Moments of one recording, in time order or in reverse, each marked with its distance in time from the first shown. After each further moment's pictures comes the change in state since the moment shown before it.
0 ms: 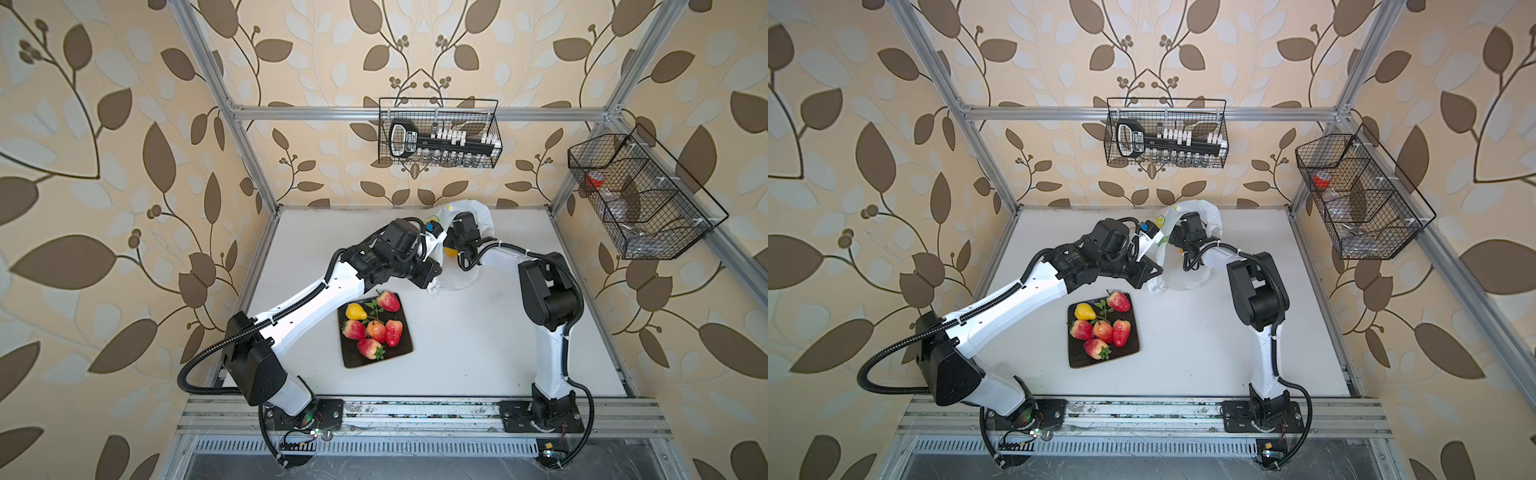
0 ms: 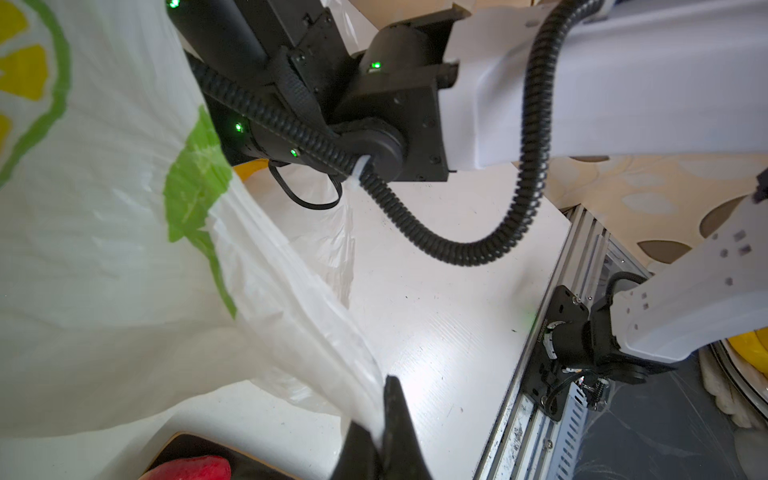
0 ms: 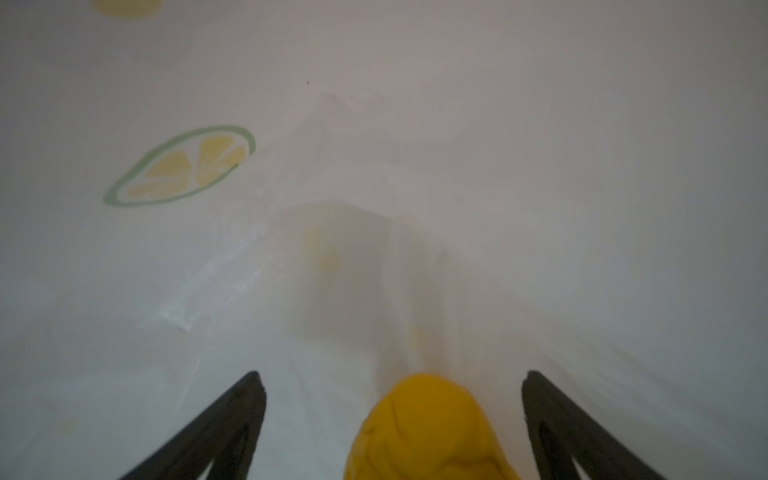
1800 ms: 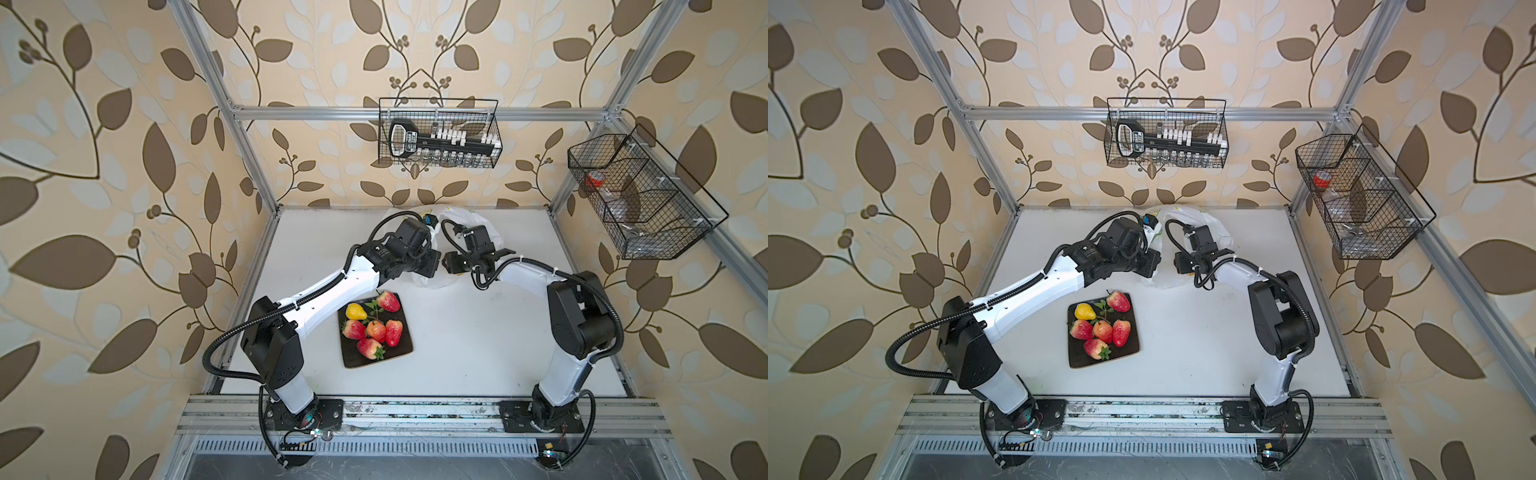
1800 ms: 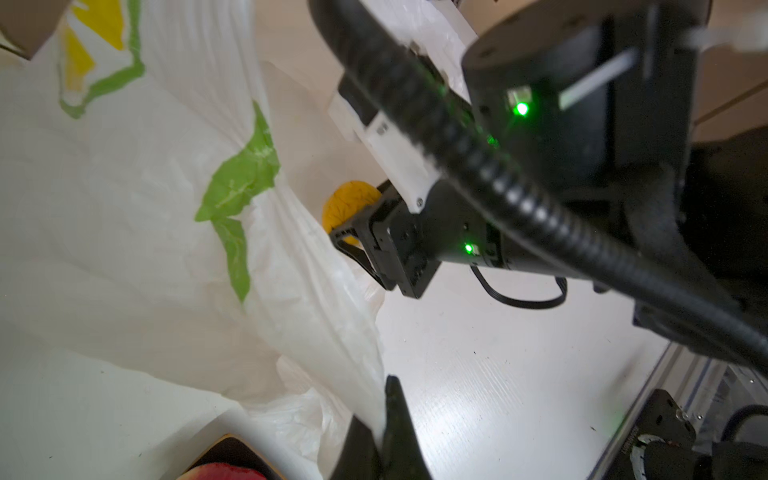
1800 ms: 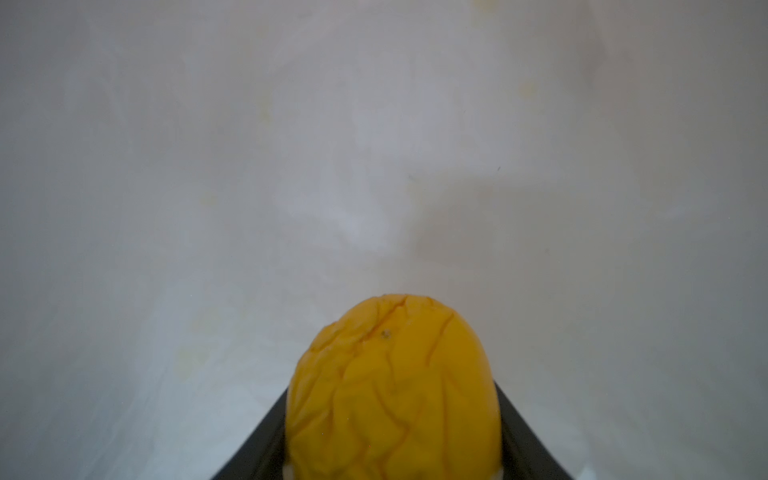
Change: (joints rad) left arm 0.005 0.117 0.052 0.050 -0.270 -0.138; right arm 0.013 -0.334 -0.343 -0.158 -0.341 -0.371
